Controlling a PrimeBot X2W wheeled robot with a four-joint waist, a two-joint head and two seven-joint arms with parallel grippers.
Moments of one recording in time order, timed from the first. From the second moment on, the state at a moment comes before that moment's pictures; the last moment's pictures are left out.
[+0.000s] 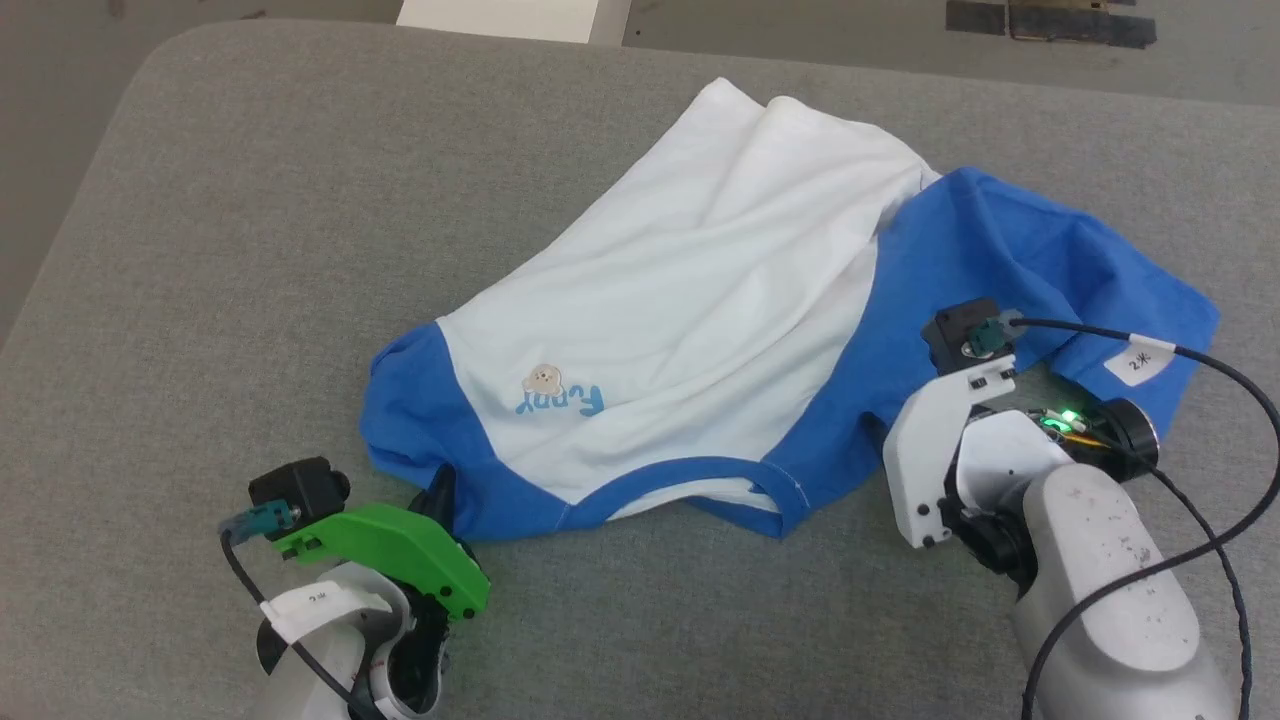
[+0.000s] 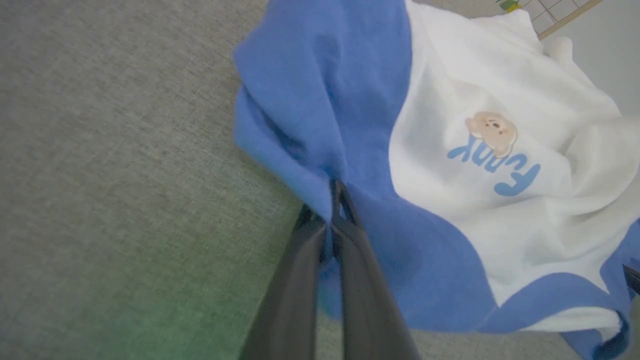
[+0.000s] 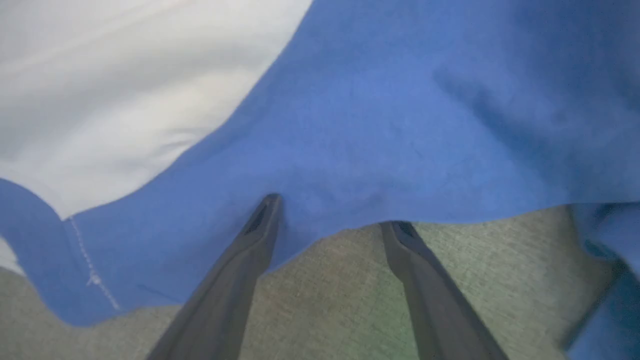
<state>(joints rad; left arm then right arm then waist) -0.20 0.20 -0.29 0.24 -0.83 0.20 0.08 -0.41 -0.05 0.12 0.35 0.04 0.13 0.67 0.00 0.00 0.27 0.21</state>
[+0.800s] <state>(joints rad) -0.34 0.27 -0.25 0.05 -0.84 0.13 0.08 -0.46 -0.11 0.09 0.13 0.24 0.13 0.64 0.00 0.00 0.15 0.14</state>
